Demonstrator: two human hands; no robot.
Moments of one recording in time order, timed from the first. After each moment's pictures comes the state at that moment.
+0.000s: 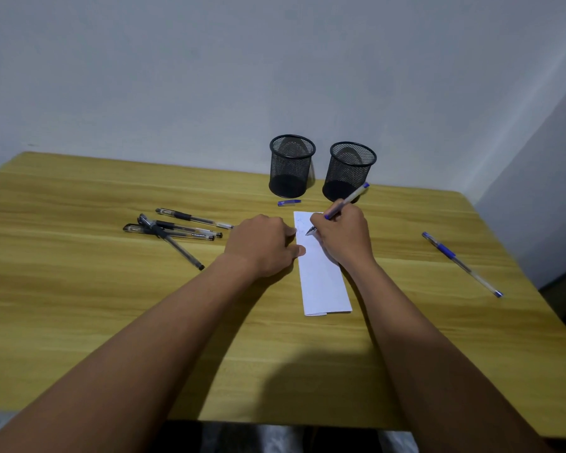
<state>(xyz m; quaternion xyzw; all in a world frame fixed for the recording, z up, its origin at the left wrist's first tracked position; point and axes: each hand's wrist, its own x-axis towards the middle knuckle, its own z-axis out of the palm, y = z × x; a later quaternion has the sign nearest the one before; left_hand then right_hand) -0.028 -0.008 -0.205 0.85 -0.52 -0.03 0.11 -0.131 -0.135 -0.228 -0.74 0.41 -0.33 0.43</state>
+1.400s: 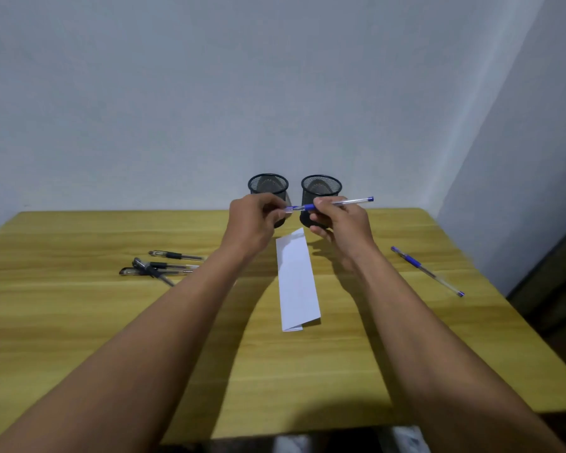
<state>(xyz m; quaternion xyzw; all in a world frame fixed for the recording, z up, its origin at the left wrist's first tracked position) -0.024 -0.034 -0.152 0.73 -0.47 -0.02 0.50 -0.162 -0.131 -0.154 -0.53 0.32 -0.40 0.67</state>
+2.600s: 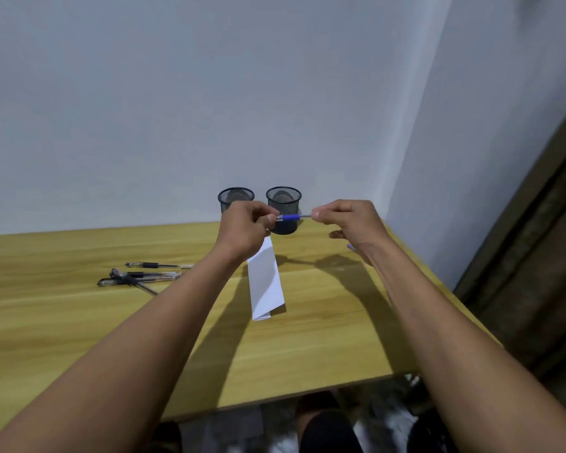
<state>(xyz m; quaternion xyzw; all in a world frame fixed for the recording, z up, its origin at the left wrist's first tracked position) -0.078 -0.022 -0.124 0.69 -0.46 -0.14 0.53 -0.265 -0.120 -0.104 -0.68 0.36 -0.37 0.52</state>
